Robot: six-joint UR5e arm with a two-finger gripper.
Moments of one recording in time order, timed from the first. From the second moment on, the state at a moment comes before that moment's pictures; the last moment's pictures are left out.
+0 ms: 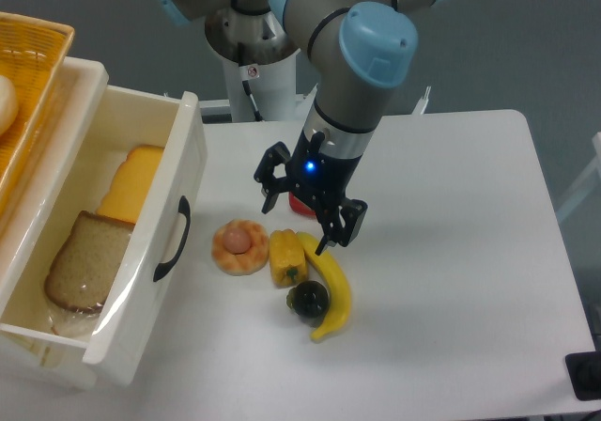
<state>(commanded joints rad) 2.50 -1.80 -1.51 -1.26 1.18 1.18</state>
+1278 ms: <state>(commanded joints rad) 2.50 -1.83 -1.56 -1.13 1.10 1.10</state>
